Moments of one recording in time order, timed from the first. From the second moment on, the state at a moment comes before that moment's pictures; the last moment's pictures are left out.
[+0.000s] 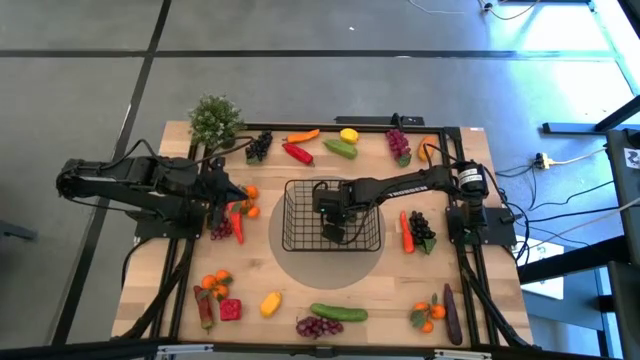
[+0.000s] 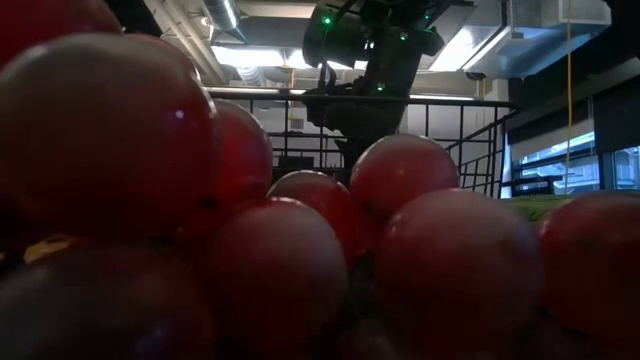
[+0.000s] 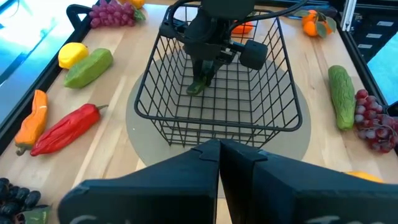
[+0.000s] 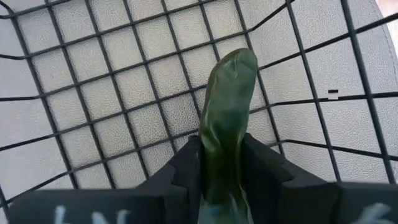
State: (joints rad) left arm -0.09 0.62 0.81 -0.67 -0.17 -0.13; right arm 0.02 1.99 1.44 -0.70 0.14 0.28
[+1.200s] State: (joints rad) left arm -0.09 0.61 0.81 -0.67 -0.17 -0.12; right arm -0.01 2.02 1.52 -0.61 -0.18 0.23
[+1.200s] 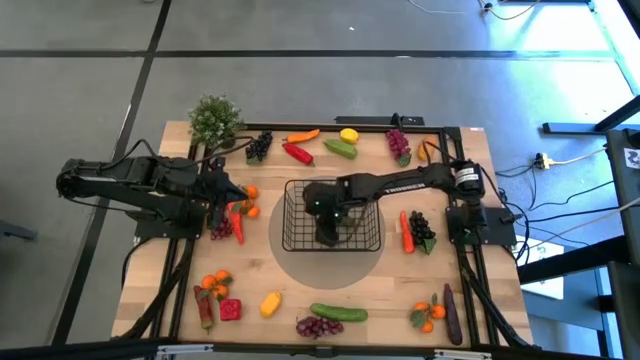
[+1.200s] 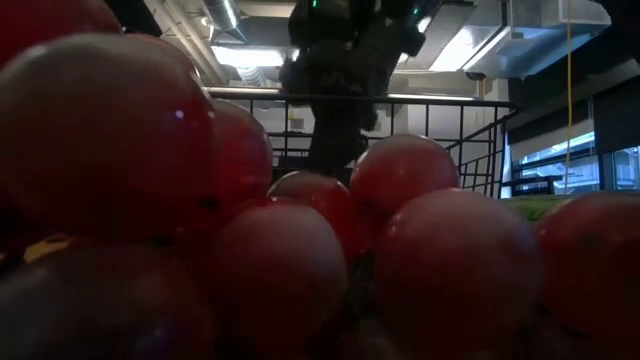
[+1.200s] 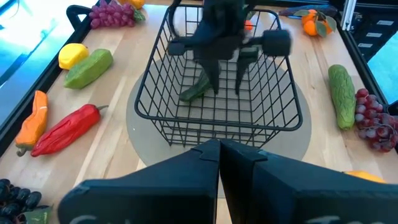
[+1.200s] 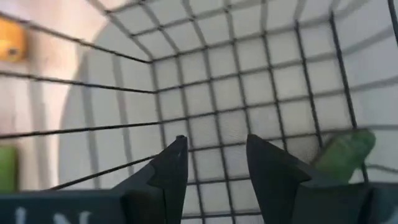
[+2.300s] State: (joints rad) left arm -0.09 0.61 0.81 -0.67 -0.20 -0.13; right arm -0.02 2.08 1.52 -0.80 0.07 0.29
